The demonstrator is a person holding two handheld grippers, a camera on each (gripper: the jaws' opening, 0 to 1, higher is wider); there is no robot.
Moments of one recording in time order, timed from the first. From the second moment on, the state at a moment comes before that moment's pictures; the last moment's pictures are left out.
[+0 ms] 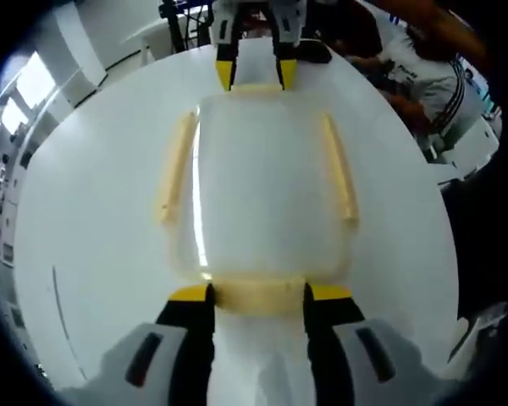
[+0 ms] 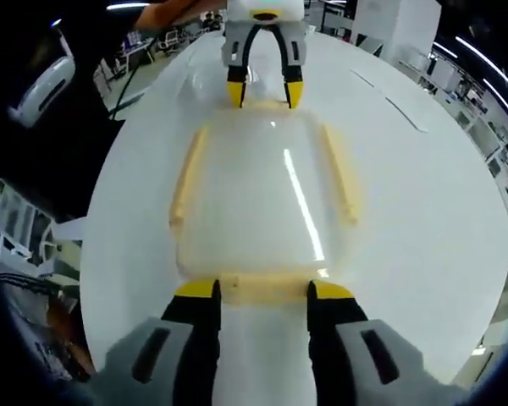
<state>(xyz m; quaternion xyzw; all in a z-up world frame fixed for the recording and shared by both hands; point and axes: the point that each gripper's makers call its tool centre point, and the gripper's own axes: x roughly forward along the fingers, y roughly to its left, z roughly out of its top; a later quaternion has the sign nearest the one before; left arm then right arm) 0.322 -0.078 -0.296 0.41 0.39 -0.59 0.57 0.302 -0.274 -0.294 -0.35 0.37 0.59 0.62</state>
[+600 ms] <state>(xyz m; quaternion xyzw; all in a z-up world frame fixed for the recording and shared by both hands) 0.310 -0.078 -0.291 0.40 0.37 -0.61 0.58 0.299 -0.269 -0.294 -0.35 0.38 0.59 0.62</state>
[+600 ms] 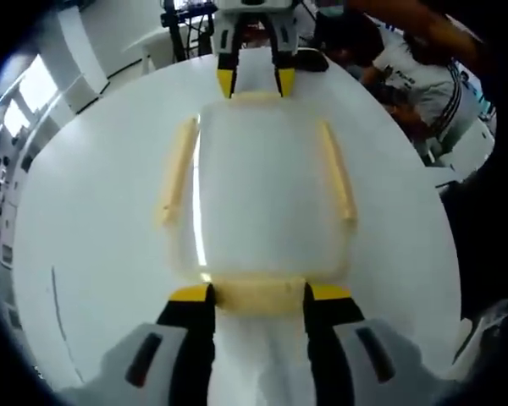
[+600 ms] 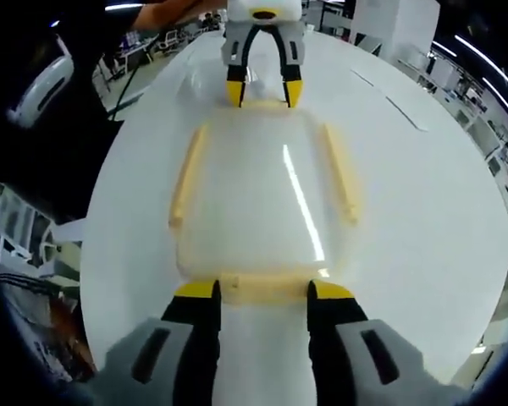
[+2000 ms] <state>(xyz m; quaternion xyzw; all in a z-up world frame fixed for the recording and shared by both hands) 0.306 -0.080 -0.284 0.41 0.35 -0.60 0.59 0.286 -0.272 -0.288 -0.36 0.40 0.59 0.60</state>
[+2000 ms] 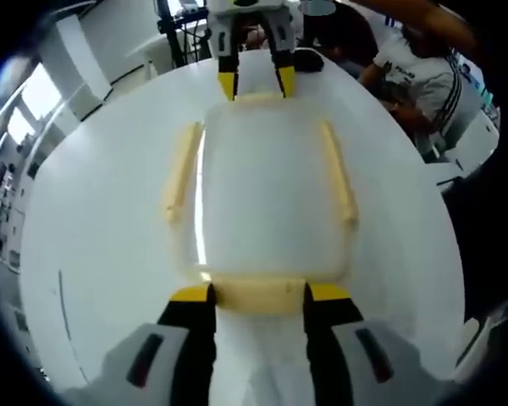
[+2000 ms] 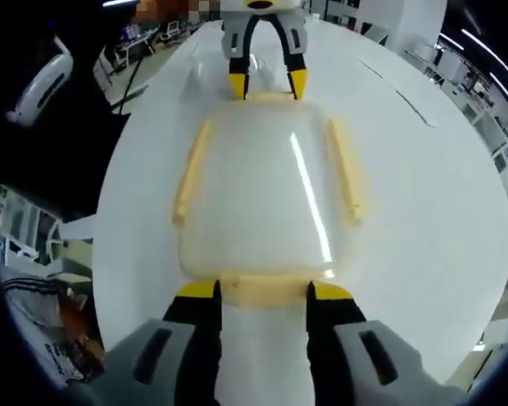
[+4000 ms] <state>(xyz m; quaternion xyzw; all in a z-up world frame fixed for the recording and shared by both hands) 0.264 -0.008 -0.215 0.39 0.36 -0.57 0.63 0.262 -0.200 -0.214 -0.39 0.35 0.61 0.59</state>
